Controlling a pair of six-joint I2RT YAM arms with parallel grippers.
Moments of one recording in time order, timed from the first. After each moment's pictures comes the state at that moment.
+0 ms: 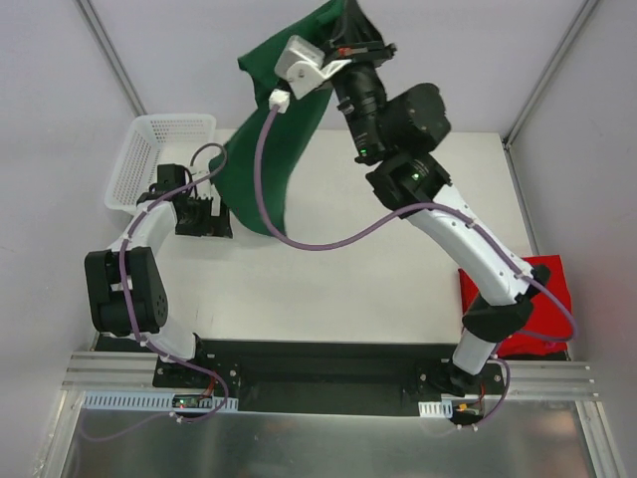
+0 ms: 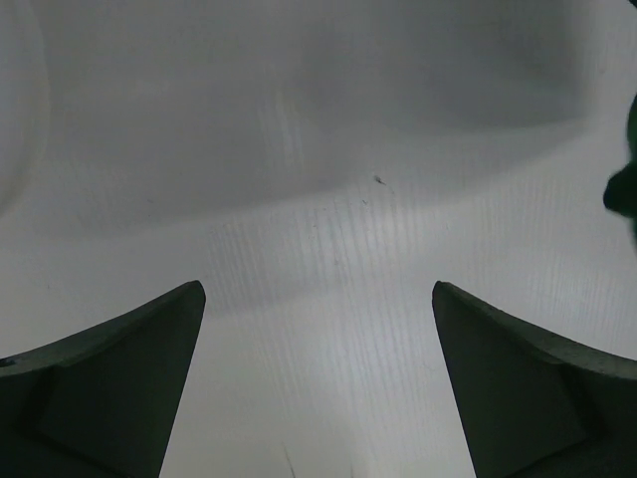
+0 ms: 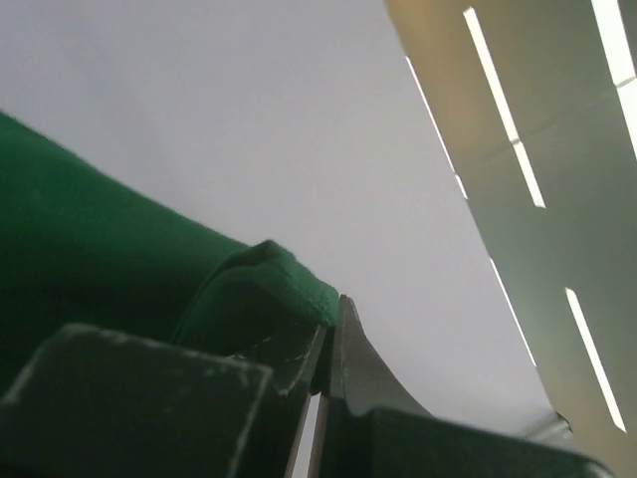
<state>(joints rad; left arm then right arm) 0.12 1.57 1.08 -0.61 0.34 0.14 0.96 1.76 2.21 0.15 0.37 -1.42</state>
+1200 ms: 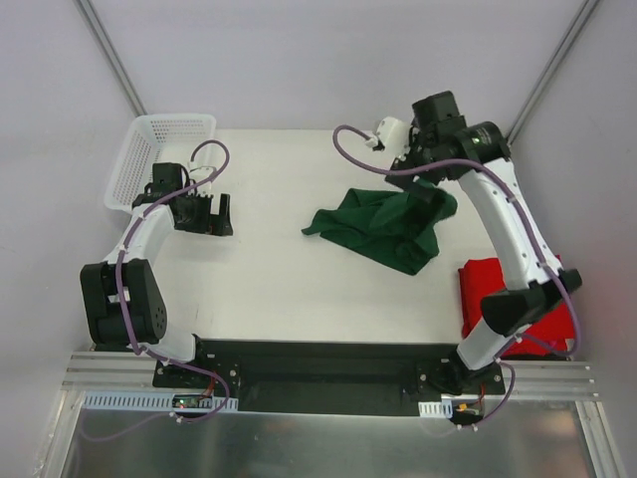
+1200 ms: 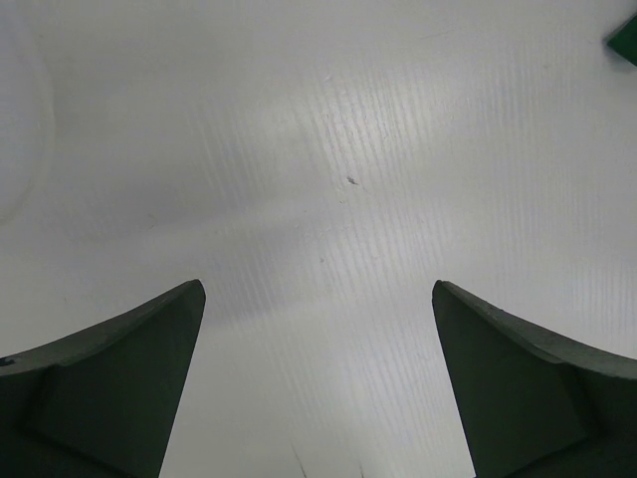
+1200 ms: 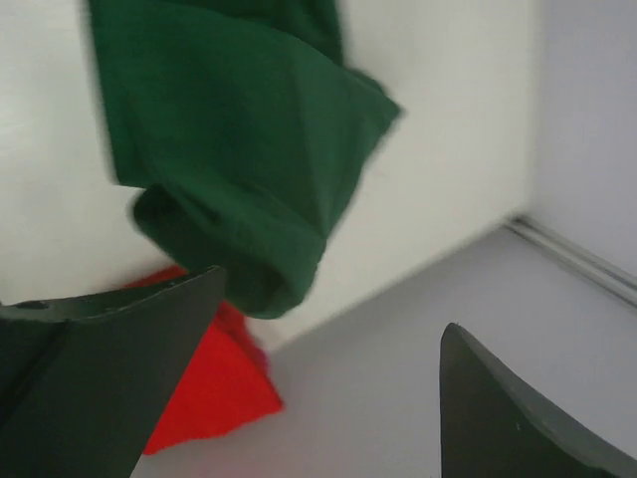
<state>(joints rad) 0.12 1.50 1.07 -0.61 0.39 0.20 0.47 1.61 2.06 -1.25 0.29 -0.84</state>
